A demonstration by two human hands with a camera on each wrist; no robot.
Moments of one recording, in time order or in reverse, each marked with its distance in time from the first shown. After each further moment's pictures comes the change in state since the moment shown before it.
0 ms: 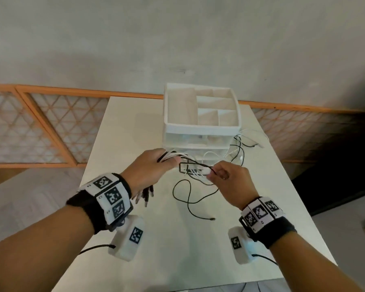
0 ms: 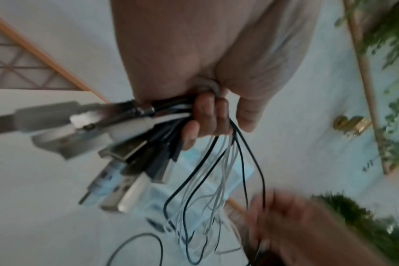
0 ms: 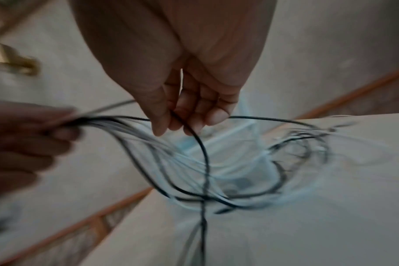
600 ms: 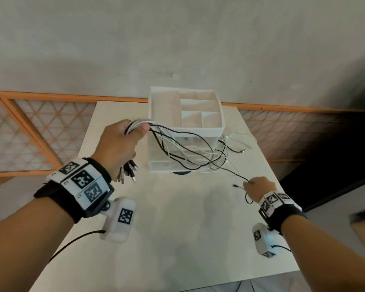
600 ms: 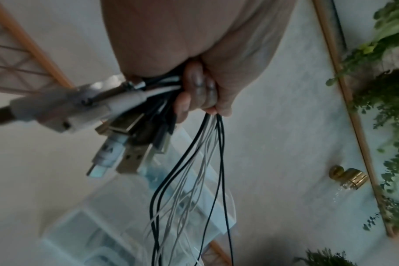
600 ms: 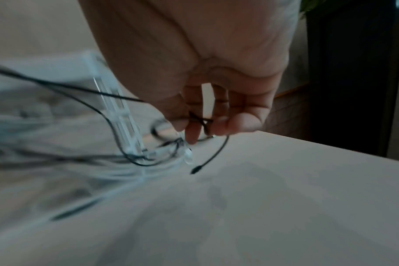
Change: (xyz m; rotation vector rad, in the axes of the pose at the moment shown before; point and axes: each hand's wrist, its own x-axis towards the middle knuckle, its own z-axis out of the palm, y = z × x) left_hand 0.009 0.036 -0.021 -0.229 0.372 0.122; right_hand 0.015 0.113 -0.058 -0.444 -0.114 0.676
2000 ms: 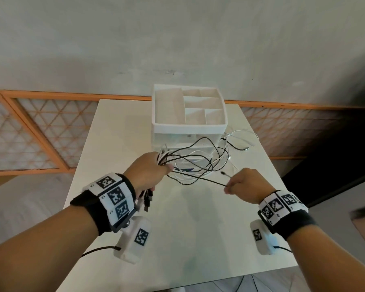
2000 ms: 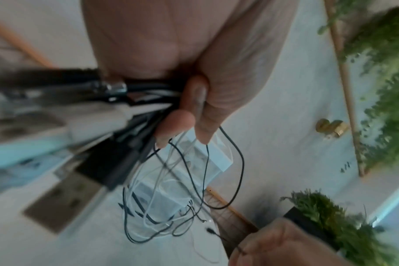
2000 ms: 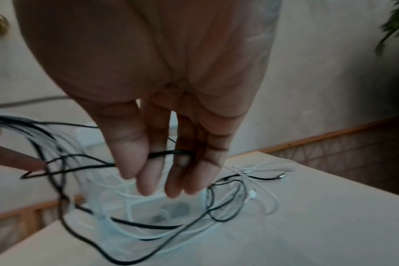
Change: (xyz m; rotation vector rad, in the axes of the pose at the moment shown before) left_hand -0.026 -0.028 0.031 0.516 -0.341 -0.192; right_hand -0.066 -0.047 -0.029 -0.076 -0.172 -0.460
